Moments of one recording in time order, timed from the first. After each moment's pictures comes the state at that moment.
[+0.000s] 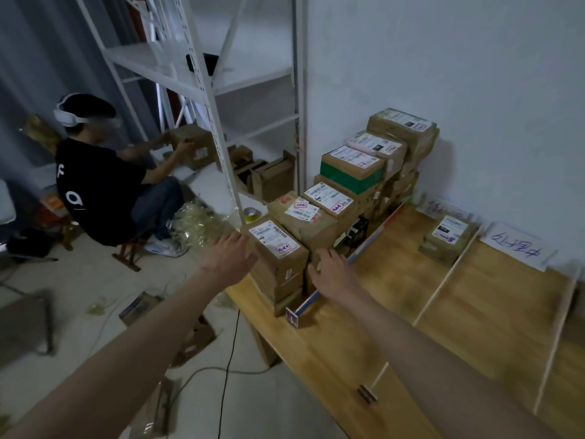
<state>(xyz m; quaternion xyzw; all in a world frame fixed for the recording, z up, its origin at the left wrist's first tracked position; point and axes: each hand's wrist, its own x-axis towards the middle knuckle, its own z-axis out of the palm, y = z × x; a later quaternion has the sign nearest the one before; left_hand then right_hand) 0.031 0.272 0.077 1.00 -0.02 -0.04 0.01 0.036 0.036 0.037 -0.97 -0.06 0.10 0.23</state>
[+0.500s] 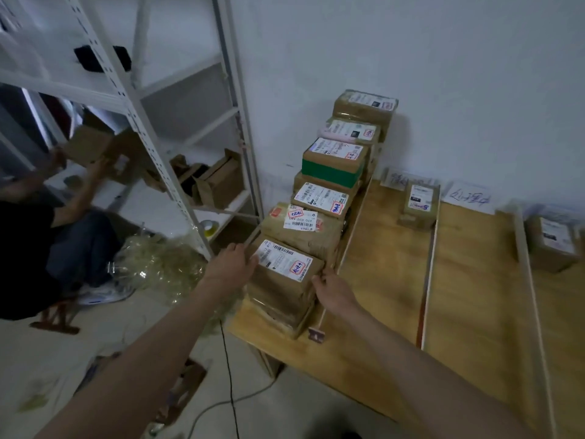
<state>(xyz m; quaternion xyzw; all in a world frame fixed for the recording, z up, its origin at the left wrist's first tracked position) 0.167 0.334 0.032 0.98 -0.10 -0.13 0.10 0.073 0.122 -0.009 -0.88 0.21 0.12 0.40</state>
